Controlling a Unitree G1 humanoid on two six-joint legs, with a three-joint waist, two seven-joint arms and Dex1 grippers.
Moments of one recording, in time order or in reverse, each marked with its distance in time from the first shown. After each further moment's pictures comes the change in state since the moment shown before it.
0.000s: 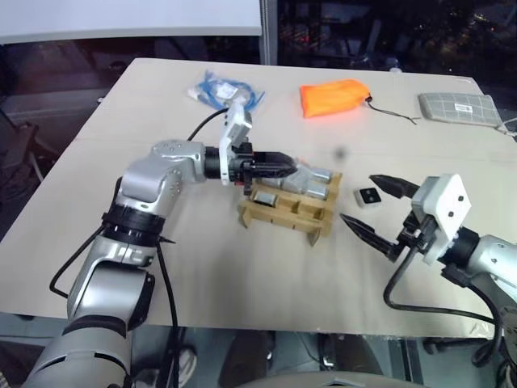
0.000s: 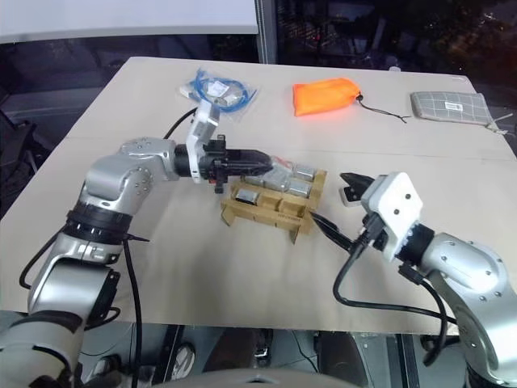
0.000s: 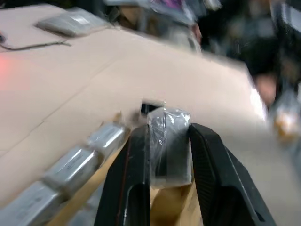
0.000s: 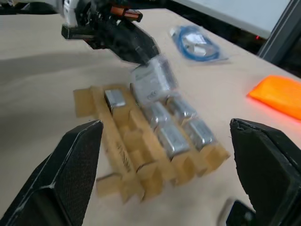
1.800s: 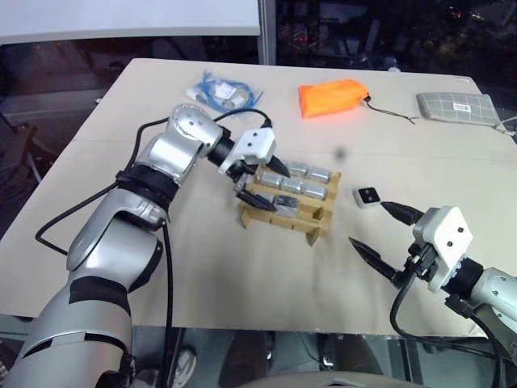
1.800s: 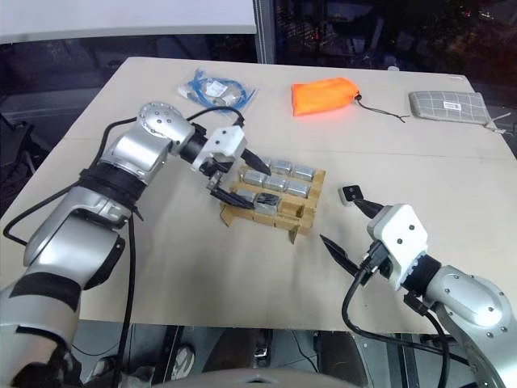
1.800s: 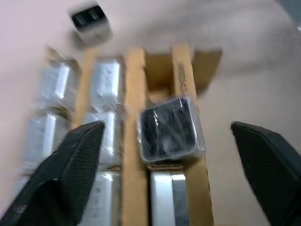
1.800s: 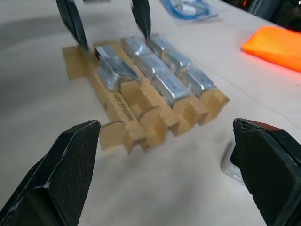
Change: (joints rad) left arm -0.233 0.038 -0.235 0.249 0.204 -0.367 -0.281; right arm 0.207 -0.076 0.099 0.024 -0.024 -0.133 -0.169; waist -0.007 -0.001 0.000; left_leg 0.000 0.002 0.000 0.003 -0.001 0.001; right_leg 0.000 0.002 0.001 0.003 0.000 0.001
